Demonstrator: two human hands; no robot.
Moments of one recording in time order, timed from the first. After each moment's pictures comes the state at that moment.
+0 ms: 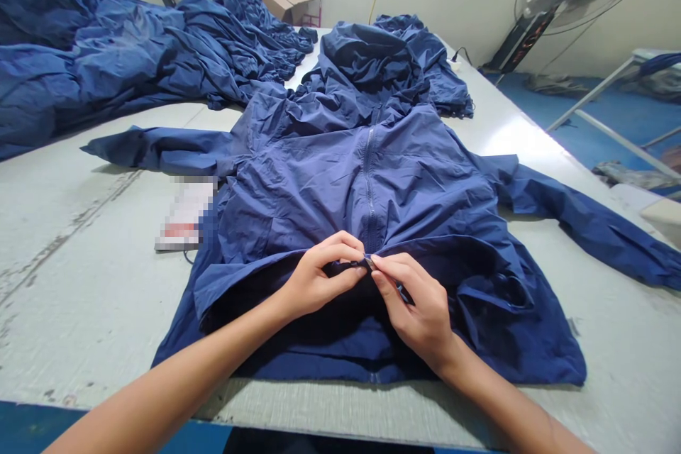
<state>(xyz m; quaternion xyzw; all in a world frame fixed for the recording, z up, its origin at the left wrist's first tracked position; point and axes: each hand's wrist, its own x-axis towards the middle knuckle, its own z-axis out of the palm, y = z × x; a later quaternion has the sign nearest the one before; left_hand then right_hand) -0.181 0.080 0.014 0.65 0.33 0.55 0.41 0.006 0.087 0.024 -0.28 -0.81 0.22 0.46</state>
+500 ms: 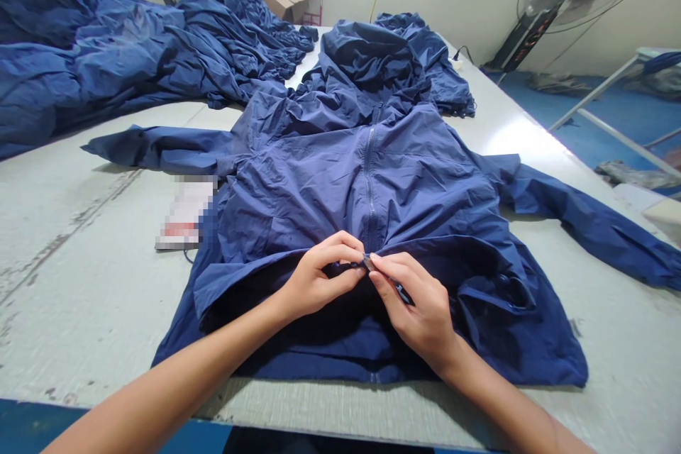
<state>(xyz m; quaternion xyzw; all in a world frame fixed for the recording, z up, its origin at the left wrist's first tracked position) -0.181 0.079 0.013 0.66 0.33 0.54 0.40 0.005 0.087 0.027 -0.29 -0.81 0.22 0.45</state>
